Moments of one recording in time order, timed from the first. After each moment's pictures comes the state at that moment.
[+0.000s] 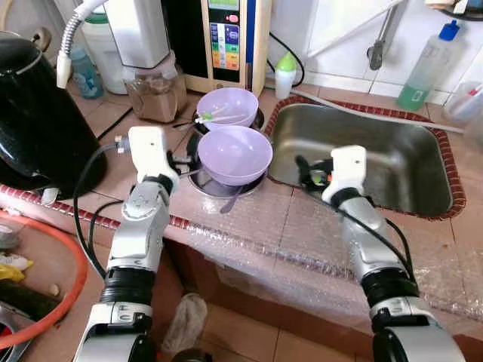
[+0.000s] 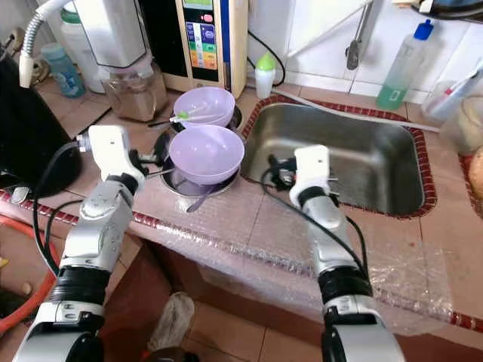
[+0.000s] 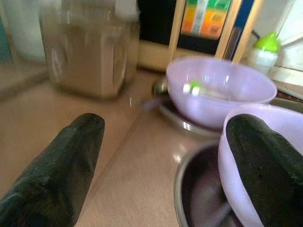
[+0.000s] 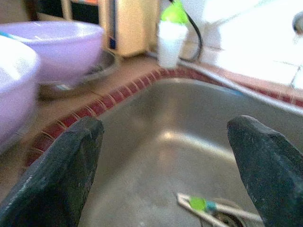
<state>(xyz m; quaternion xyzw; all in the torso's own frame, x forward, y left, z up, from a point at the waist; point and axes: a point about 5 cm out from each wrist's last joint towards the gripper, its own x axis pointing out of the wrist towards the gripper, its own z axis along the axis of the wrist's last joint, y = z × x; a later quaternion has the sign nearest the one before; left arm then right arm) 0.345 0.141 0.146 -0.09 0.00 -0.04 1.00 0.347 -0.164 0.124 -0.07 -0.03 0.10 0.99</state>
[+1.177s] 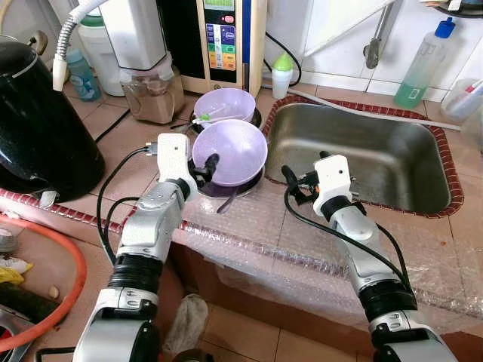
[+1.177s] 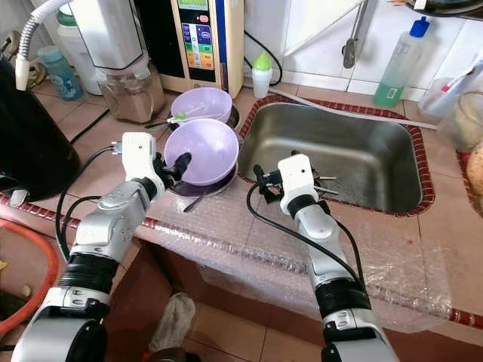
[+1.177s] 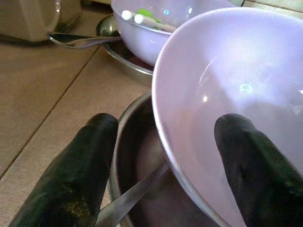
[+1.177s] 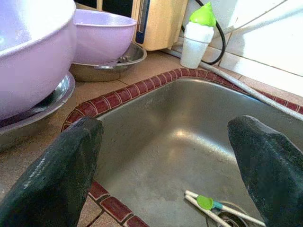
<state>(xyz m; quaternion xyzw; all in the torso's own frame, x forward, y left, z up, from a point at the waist) 0.353 0.119 0.135 -0.07 0.11 -0.12 0.98 0.335 -0.151 0.114 -0.12 -0.03 0.13 0.98</state>
